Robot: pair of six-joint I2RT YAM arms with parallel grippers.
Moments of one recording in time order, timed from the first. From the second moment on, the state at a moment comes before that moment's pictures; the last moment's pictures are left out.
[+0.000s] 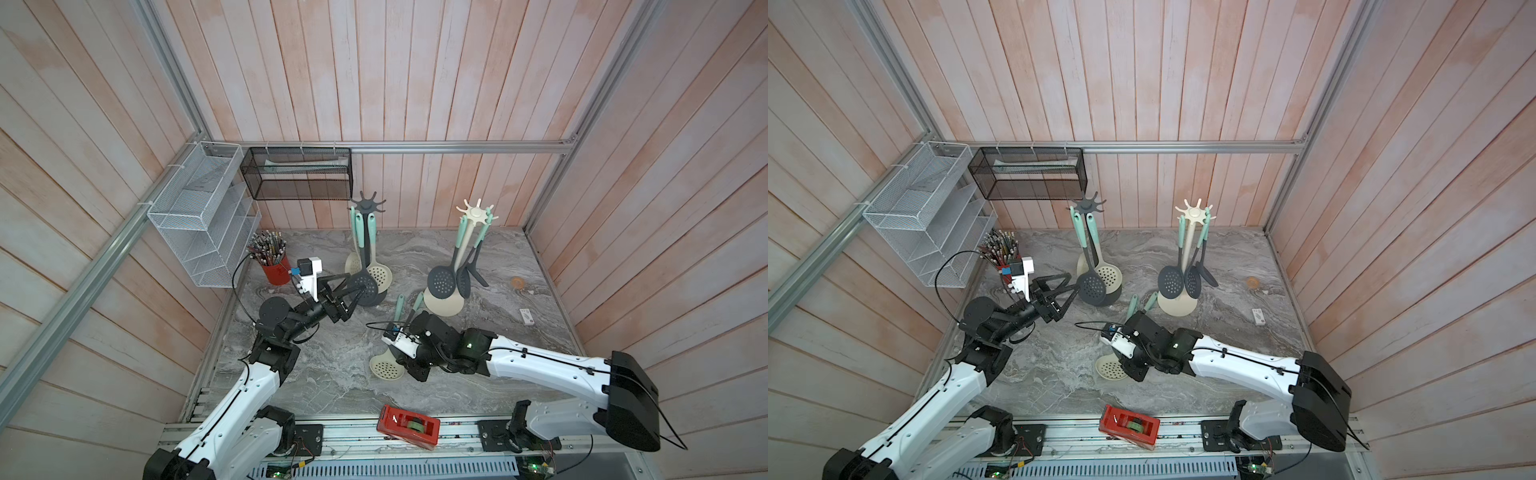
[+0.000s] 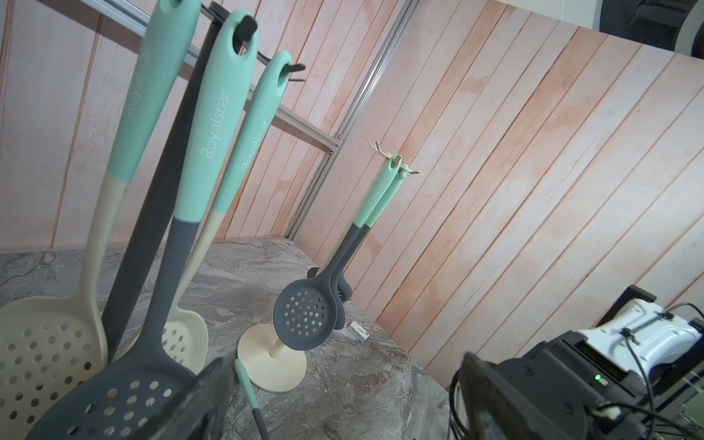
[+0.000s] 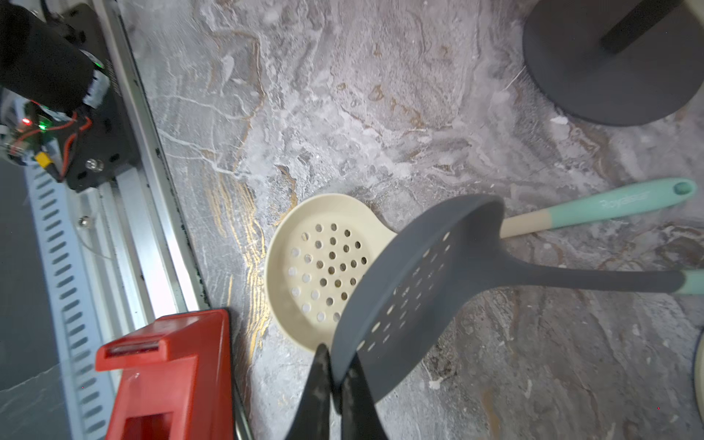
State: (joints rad) left arm -0.30 0.92 0.53 0.57 0.65 -0.62; right arm 1.08 1.26 0.87 -0.48 -0.14 -0.01
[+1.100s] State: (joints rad) left arm -0.44 1.12 0.87 0.15 0.75 -0.63; right arm 1.07 0.92 1.01 -0.41 -0.24 -0.17
